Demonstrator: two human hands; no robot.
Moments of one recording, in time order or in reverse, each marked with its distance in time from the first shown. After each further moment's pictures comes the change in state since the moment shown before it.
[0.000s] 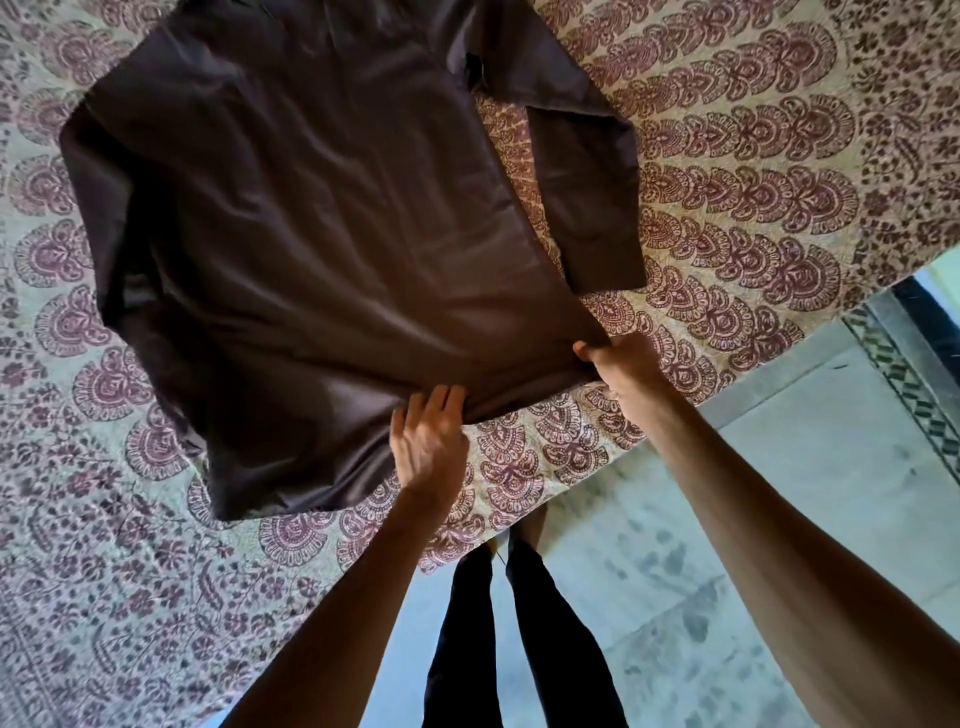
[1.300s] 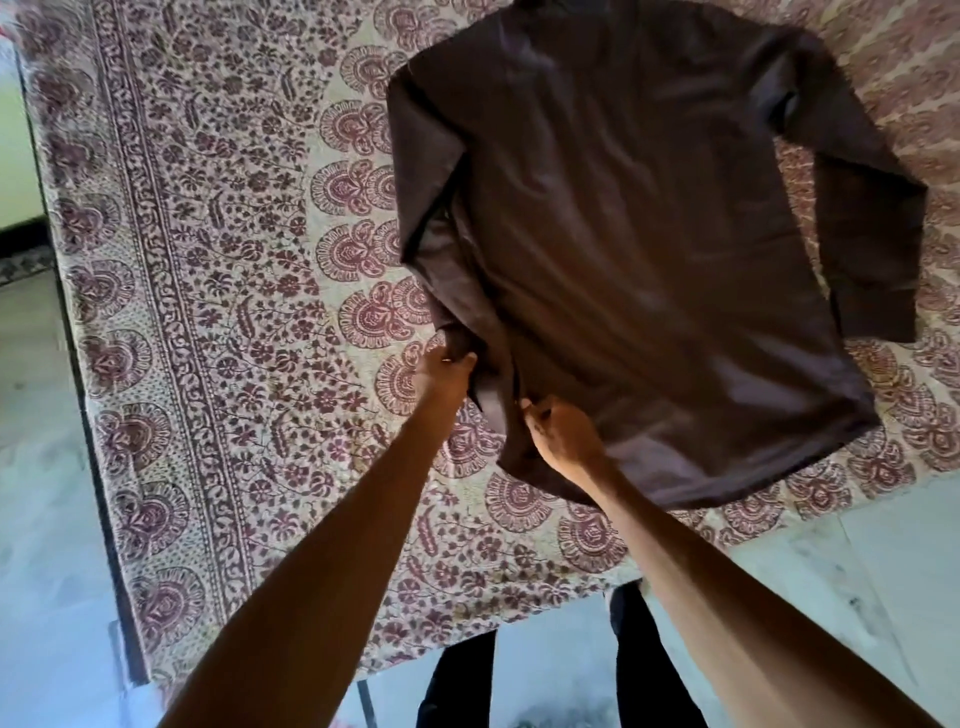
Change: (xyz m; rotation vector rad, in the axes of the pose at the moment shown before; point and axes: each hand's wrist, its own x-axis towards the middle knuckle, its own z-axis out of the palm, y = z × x) left_hand 0.019 -0.317 -0.029 -0.997 -0.210 -0.957; right_hand -0.185 -0.012 0.333 -0.565 -0.309 -0.505
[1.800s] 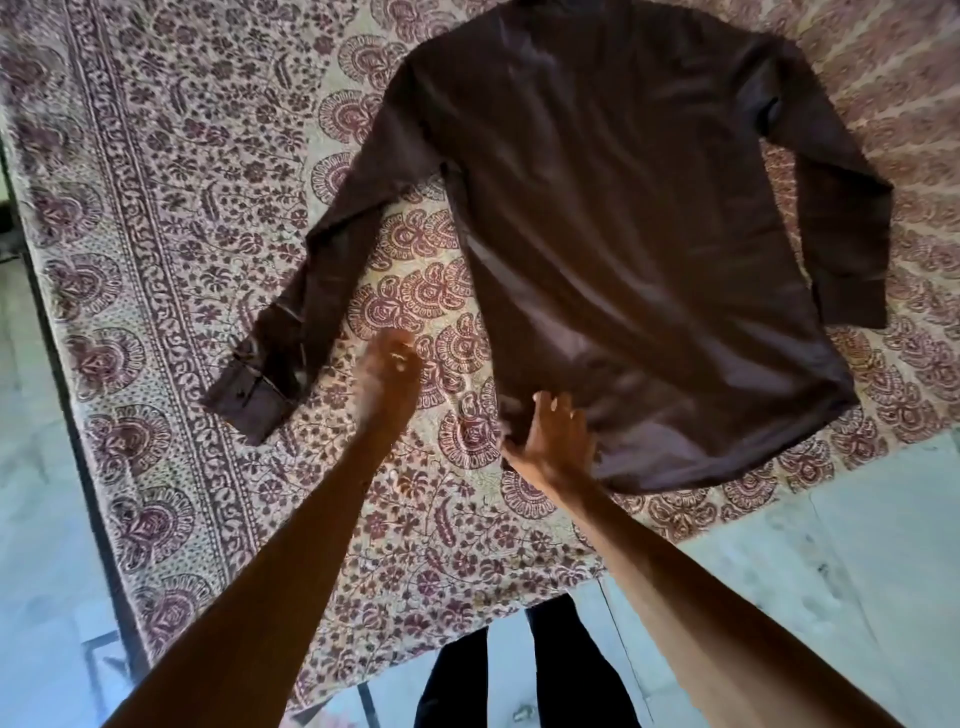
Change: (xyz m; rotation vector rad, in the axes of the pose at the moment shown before) left_hand 0.010 -0.031 -0.085 0.186 0.107 0.555; right_hand -0.037 -0.036 0.038 -0.424 0.191 0.118
